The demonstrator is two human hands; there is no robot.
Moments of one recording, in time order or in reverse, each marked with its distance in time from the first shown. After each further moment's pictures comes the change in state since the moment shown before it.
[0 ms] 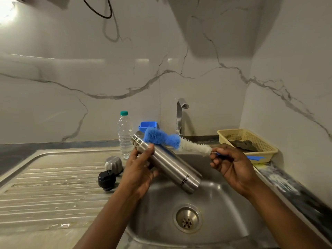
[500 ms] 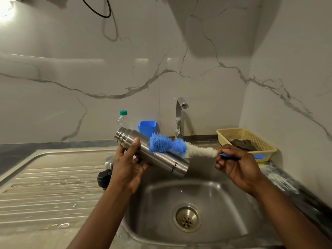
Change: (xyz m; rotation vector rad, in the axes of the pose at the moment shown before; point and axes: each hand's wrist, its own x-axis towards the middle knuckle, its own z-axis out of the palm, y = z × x) left_hand 0.006 0.015 -0.013 -0.075 0.060 0.157; right_hand 0.004 -0.006 -0.021 0.013 0.033 0.089
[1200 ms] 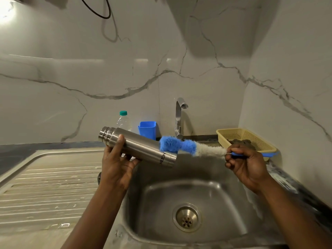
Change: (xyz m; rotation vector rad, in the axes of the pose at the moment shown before) left_hand 0.004 0.019 -0.010 -0.077 0.068 0.079; right_hand -0.001 -0.011 -0.013 0.002 0.069 -0.068
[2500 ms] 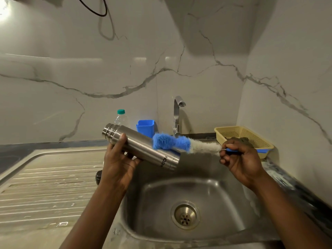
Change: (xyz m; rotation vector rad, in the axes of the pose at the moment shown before) left_hand -0.005 -0.006 0.002 0.008 -0.049 -0.035; right_hand 0.000 -0.001 0.006 0.000 -0.077 -0.023
